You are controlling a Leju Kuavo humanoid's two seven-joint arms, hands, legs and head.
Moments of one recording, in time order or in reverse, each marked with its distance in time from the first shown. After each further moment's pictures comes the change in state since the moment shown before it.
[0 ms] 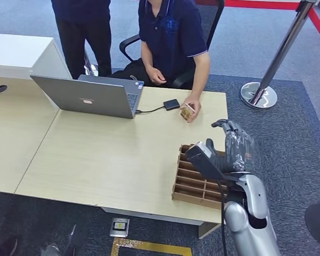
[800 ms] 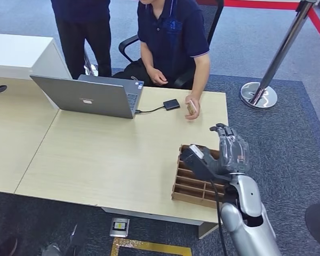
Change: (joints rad) left arm 0.000 0.000 0.000 0.003 -0.013 -0.007 -0.006; right arm -0.024 -0.048 0.067 0.090 0.055 0.005 0.119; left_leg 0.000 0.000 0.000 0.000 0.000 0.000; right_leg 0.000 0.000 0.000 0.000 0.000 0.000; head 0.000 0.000
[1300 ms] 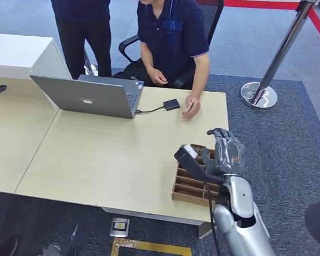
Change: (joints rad) left arm 0.000 0.000 0.000 0.001 -0.012 -0.009 -0.006; right arm -0.002 0.029 0.034 0.025 0.067 -0.018 0.090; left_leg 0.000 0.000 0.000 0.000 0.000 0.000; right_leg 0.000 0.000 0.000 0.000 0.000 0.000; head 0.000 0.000
